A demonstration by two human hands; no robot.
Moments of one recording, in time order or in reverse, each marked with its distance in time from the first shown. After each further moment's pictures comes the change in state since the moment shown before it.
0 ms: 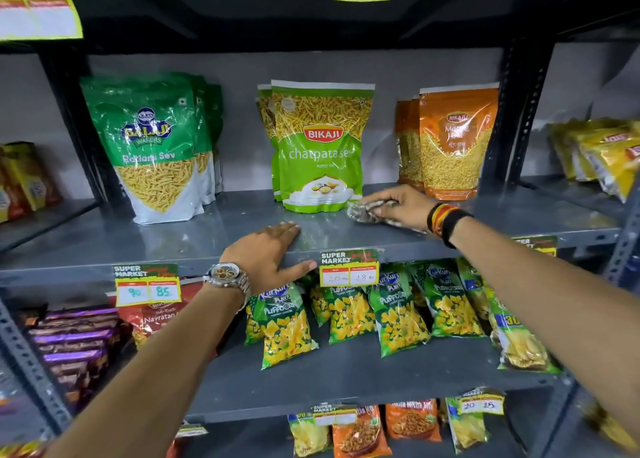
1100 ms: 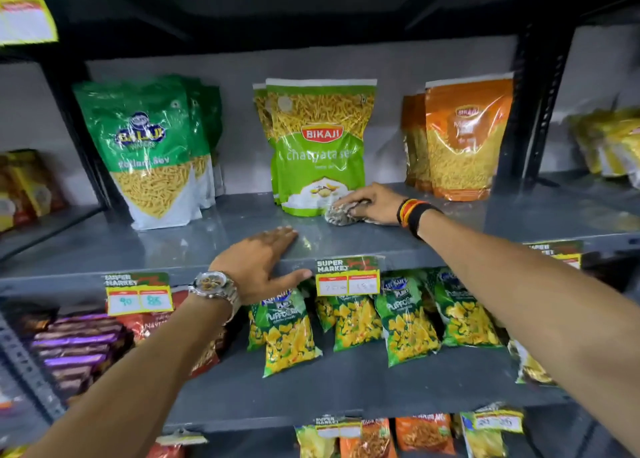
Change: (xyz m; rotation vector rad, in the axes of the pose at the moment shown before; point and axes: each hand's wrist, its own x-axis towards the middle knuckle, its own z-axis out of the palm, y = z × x) left_hand 0.001 0.000 0.002 -0.012 -0.006 0.007; right_hand 0.073 0.016 0.026 -0.078 -0.081 -0.129
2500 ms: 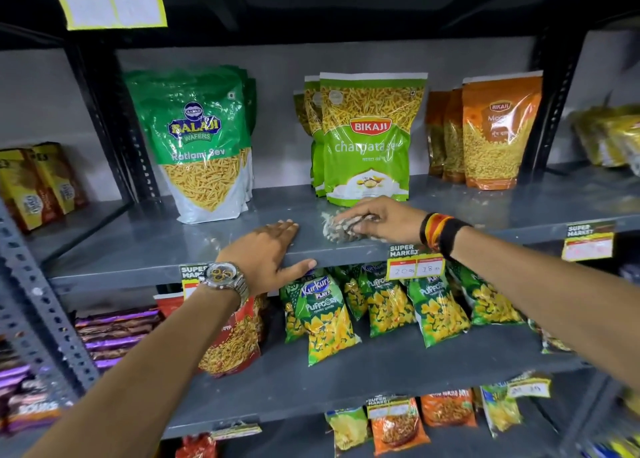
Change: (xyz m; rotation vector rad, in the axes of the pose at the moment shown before) left_hand -0.051 -0.108 -0.004 0.065 0.006 0.067; right_hand -0.037 -0.133 0.074 -0.018 -0.087 0.012
